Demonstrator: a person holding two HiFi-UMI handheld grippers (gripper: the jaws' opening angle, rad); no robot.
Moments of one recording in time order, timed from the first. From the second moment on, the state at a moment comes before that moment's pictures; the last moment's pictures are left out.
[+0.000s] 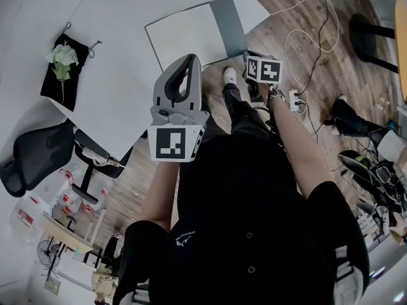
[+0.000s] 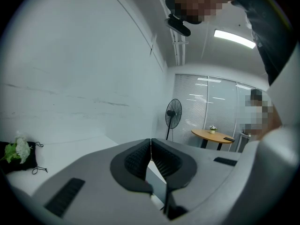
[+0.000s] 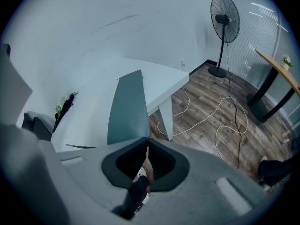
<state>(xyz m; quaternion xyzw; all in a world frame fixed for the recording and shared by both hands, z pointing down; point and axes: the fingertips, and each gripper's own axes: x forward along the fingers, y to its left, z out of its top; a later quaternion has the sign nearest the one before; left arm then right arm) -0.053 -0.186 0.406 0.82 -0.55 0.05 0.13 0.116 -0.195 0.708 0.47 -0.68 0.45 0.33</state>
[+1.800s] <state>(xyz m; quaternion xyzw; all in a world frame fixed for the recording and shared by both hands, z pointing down) -0.071 -0.160 0.415 0.82 -0.55 0.05 0.13 0.082 -0.196 0.652 0.45 -0.74 0.41 0.29</state>
